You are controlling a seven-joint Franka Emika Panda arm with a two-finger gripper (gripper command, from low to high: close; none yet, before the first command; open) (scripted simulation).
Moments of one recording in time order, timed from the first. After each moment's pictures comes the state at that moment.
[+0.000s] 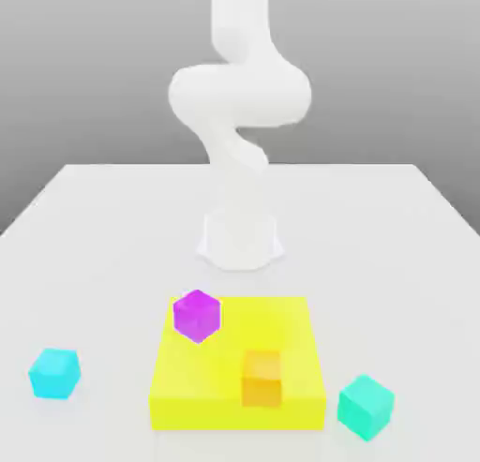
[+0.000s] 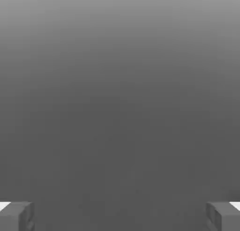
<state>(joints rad) 0.05 -0.71 -0.02 -2.32 0.03 2.34 0.75</state>
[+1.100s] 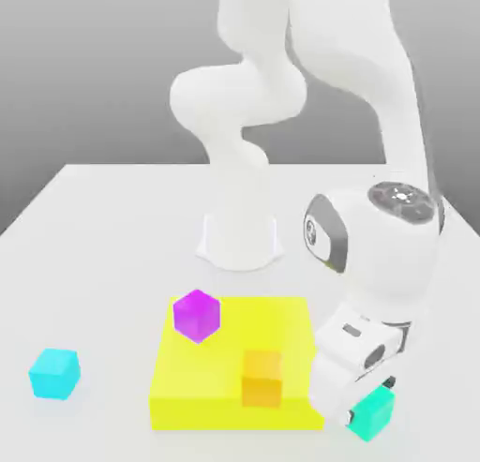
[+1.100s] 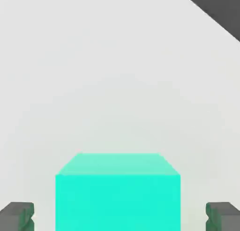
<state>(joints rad) 0.38 0.39 -0.01 -2.49 0.01 2.89 0.44</state>
